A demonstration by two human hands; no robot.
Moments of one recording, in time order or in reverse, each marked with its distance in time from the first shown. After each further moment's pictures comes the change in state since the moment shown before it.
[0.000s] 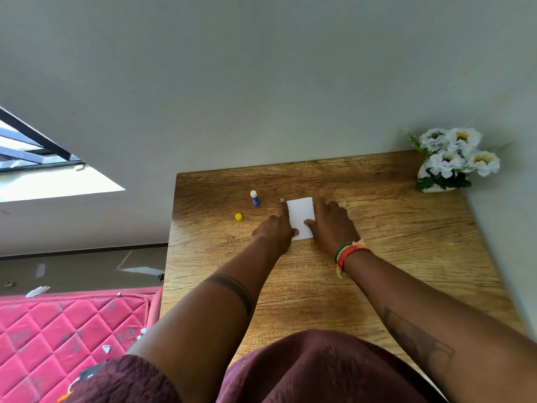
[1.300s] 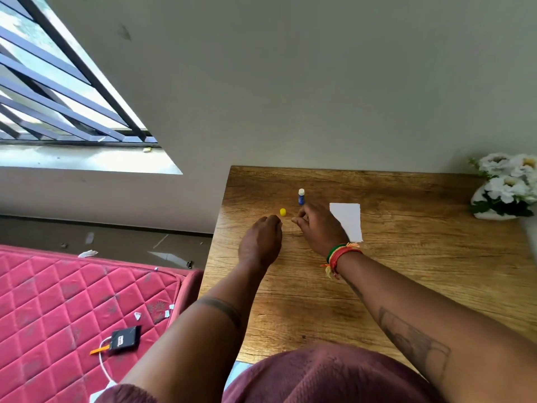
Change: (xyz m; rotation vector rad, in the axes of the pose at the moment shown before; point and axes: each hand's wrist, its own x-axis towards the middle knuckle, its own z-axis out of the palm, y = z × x) left_hand -0.074 -0.107 -0.002 -0.178 0.568 -0.027; right_hand -0.019 -0.110 0.008 0.311 0.068 -0.356
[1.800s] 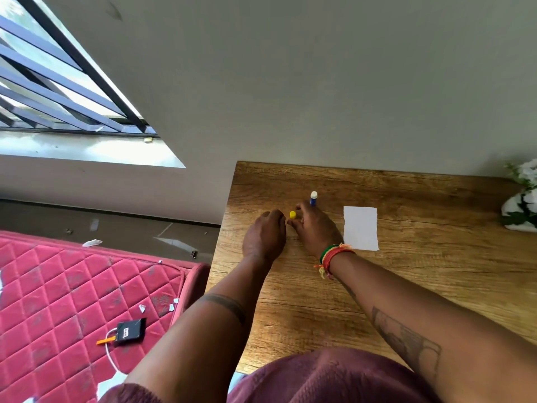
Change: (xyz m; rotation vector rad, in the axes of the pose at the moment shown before) left_hand 0.036 -0.017 0.005 -0.061 -0.024 -0.058; right_hand 0.034 -0.009 0.039 0.010 -0.085 0.053
